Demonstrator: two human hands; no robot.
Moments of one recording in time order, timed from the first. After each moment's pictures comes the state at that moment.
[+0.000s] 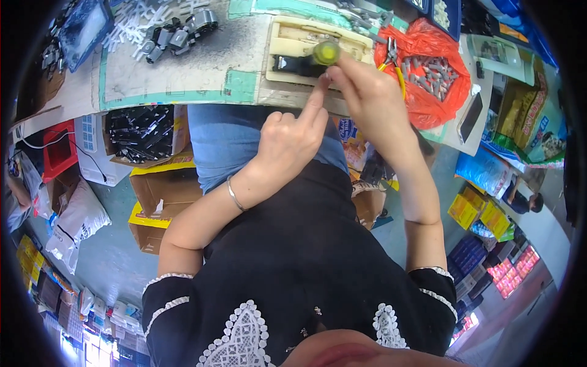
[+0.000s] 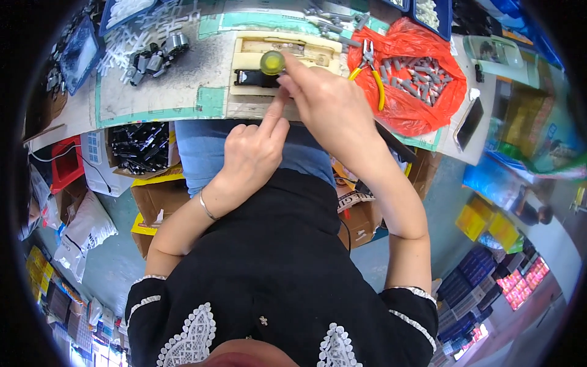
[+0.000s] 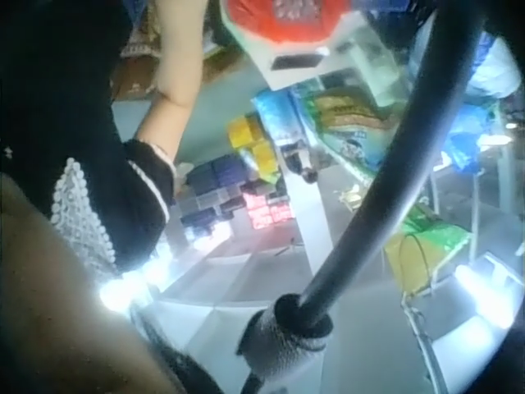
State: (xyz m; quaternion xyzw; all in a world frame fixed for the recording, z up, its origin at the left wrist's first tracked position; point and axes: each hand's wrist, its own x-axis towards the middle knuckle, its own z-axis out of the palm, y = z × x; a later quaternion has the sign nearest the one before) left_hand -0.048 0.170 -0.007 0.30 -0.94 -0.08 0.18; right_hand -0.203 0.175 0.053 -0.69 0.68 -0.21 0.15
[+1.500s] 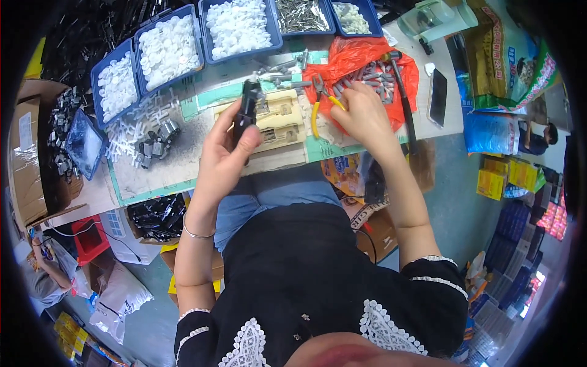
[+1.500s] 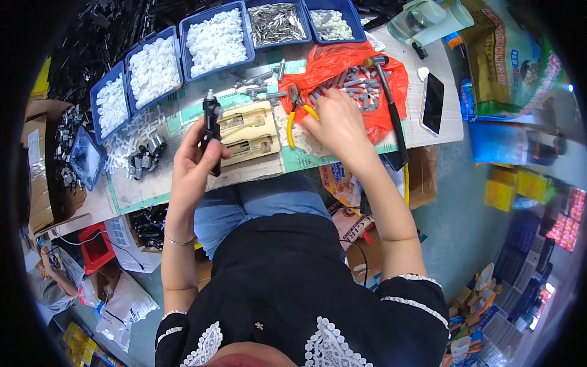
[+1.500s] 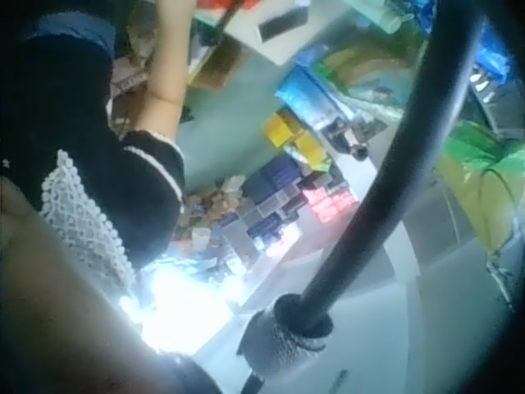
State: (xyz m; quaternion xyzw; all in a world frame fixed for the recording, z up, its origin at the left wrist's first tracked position) left_hand -0.064 0.090 0.043 0.30 -0.54 -0.75 0.24; right_hand -0.298 0.205 0.045 -0.53 0.84 -0.10 0.09
